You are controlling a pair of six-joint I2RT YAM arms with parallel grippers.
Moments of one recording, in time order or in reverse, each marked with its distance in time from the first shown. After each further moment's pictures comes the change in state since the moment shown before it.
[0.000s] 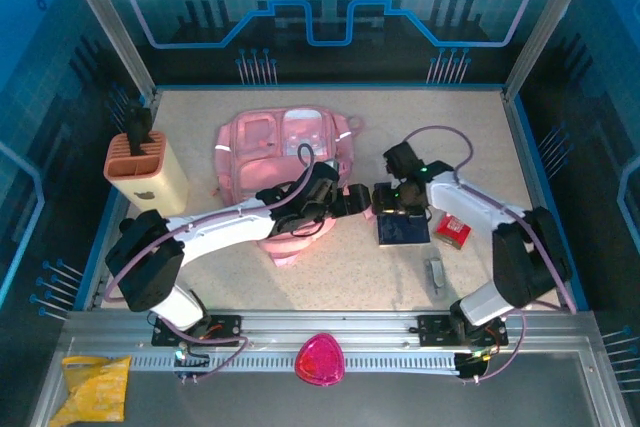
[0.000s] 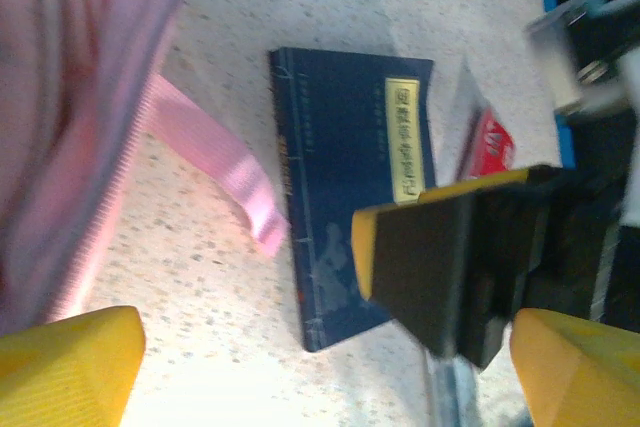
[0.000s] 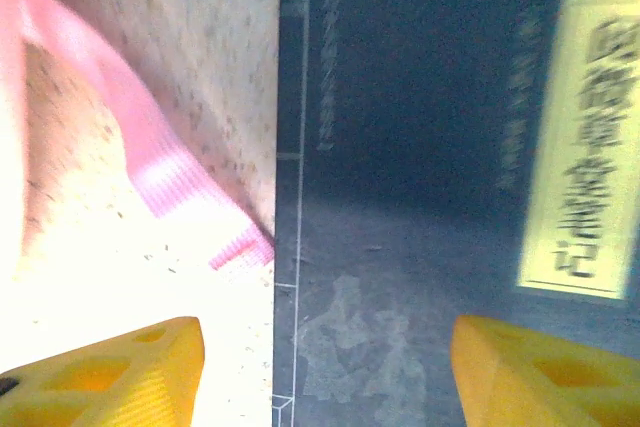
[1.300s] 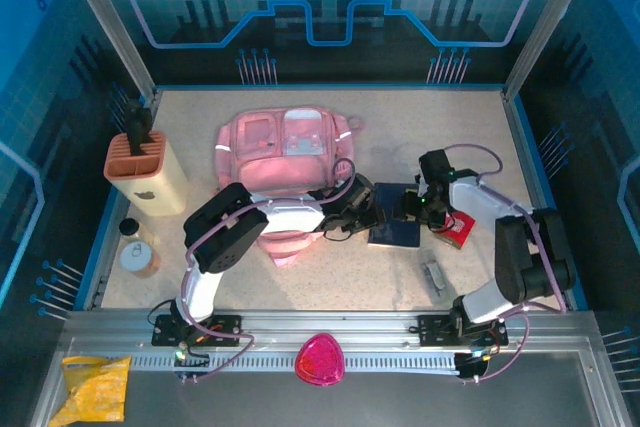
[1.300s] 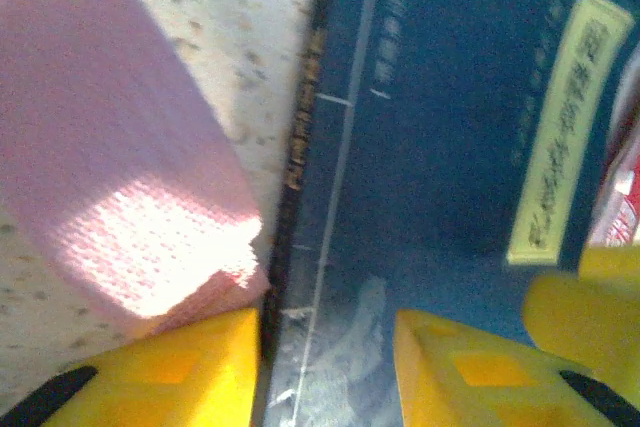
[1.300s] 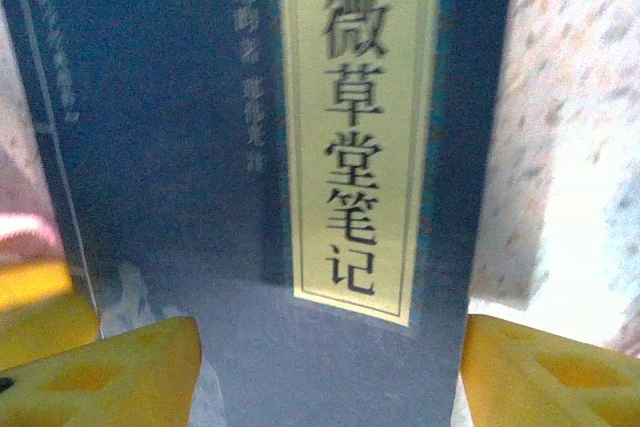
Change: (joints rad) left arm -0.032 0.452 0.200 0.064 0.101 -0.133; right arm -0.202 0.005 -0.161 0.047 -0.181 -0.007
